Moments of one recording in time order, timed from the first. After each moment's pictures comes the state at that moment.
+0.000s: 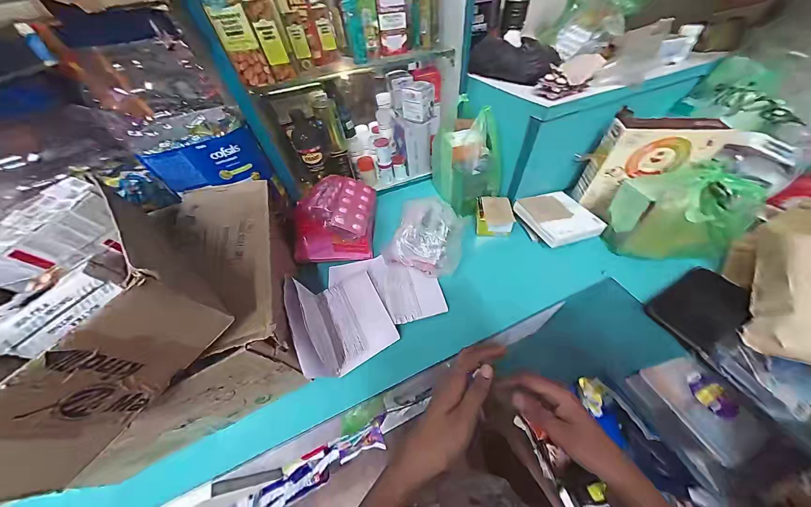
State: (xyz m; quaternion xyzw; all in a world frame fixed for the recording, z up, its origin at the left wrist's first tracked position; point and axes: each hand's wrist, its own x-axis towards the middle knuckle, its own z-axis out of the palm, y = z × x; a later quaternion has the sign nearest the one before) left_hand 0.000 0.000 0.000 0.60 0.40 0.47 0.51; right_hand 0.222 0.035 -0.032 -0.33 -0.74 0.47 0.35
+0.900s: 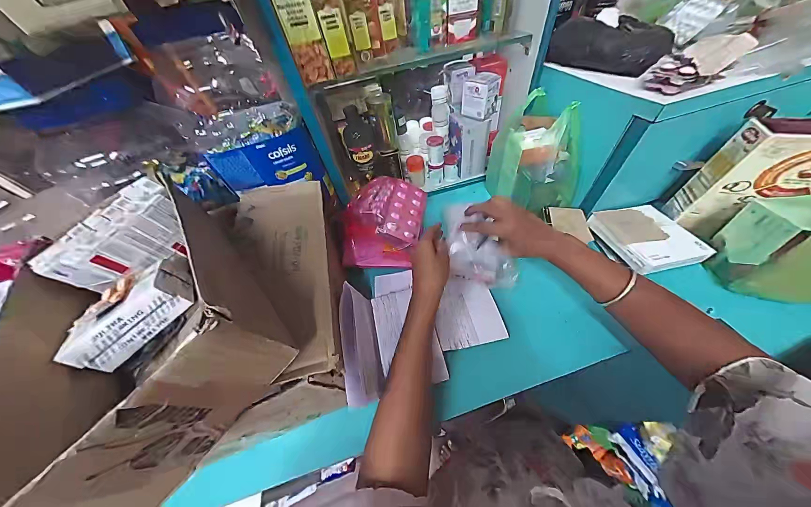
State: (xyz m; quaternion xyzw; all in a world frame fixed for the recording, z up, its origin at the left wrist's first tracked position) left_hand -0.122 0.194 0.026 0.50 0.68 0.47 0.25; right_hand 0.055 0.332 0.049 0.00 -0.97 0.00 0.24
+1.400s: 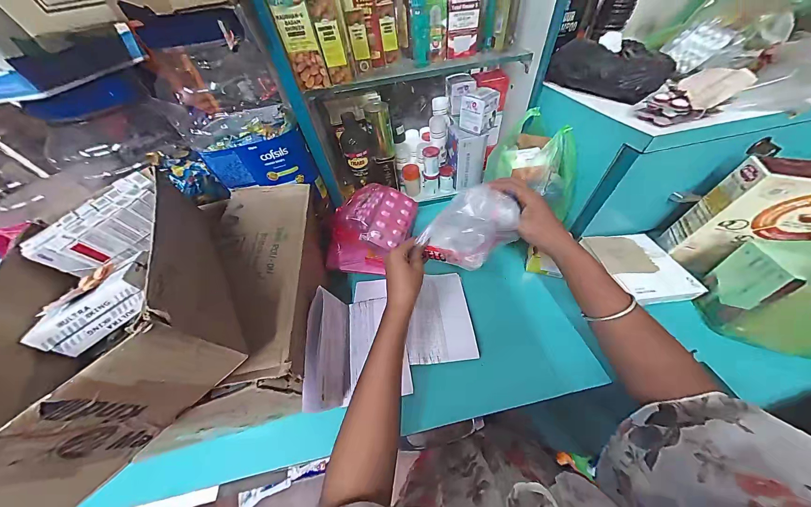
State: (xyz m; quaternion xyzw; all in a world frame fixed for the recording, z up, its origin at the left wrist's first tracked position) left_hand -0.125 0.203 0.008 0.46 0.65 0.58 0.18; right_hand 0.081 0.355 0.084 -0.23 -0.83 0.32 0.38
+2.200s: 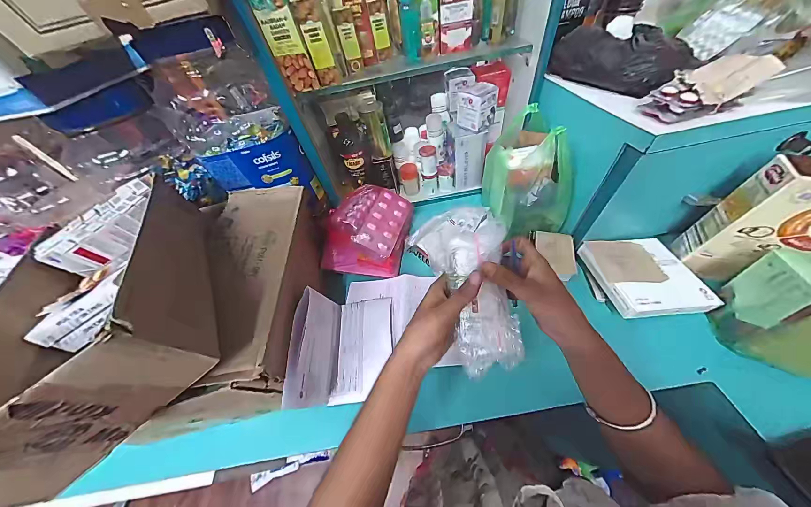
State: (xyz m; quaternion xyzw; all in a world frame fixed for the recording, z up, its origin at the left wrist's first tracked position) left_hand -0.037 0.148 0.067 0.34 0.41 0.64 0.55; right_hand 0.109 0.248 0.076 -0.32 -0.68 0.55 0.37
